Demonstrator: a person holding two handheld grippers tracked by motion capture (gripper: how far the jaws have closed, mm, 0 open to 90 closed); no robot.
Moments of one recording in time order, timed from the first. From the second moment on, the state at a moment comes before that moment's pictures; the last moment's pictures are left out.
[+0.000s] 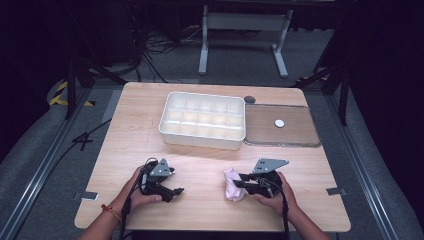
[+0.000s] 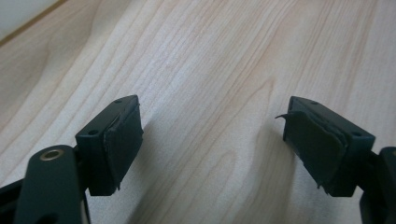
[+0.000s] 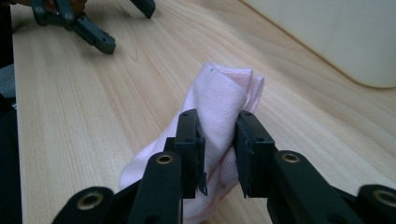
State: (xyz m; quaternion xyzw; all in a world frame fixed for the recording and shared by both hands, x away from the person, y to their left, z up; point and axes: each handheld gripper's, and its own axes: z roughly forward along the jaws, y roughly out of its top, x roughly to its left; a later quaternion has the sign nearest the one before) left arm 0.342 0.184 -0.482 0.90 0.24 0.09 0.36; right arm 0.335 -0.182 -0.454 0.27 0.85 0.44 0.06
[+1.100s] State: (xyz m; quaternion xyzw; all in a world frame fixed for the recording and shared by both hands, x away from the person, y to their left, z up) left arm 0.342 0.181 -0.483 0.89 0.25 0.09 0.36; right arm 0.346 -0.228 -0.420 0.30 0.81 0.48 0.15
